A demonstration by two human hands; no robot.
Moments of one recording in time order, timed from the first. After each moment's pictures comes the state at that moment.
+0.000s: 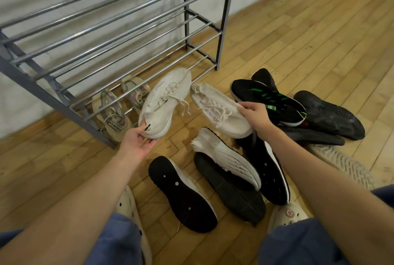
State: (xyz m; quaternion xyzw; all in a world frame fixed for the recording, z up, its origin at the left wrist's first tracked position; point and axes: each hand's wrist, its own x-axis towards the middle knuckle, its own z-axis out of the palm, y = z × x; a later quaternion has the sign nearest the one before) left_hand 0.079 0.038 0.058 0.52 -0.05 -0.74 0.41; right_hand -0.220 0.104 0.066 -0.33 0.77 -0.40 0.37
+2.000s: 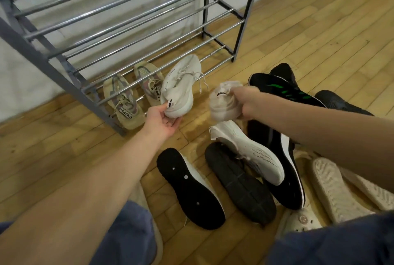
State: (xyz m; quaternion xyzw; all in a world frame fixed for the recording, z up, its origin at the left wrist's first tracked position) left_hand 0.048 0.025 0.072 0.54 -0.01 -0.74 0.40; right_hand -0.145 0.043 0.114 -0.05 0.78 -0.36 0.51
